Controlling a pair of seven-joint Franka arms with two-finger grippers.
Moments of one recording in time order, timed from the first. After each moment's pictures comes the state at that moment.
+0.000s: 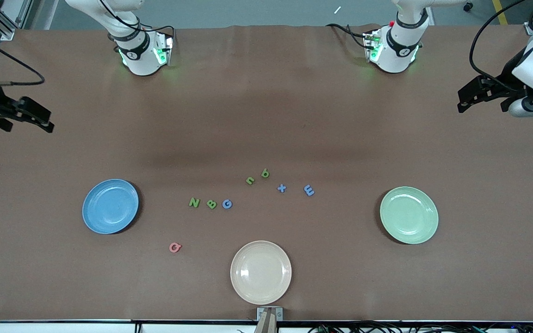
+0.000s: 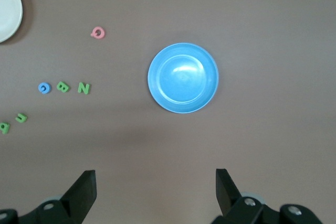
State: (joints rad) left arm 0.01 -0.03 -0.13 -1.56 0.00 1.50 -0.13; right arm -0.01 0.03 0.06 -1.57 0.00 1.60 0.07
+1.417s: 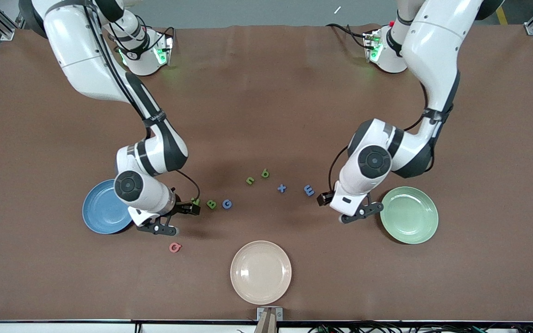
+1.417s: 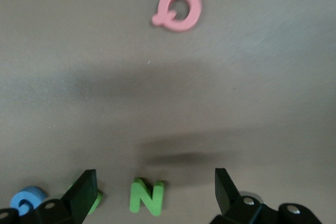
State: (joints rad) left arm -0.34 0.66 -0.16 -1.57 0.06 2.24 -0.87; right arm 0.28 0.75 0.07 -1.58 0.04 2.32 0.46
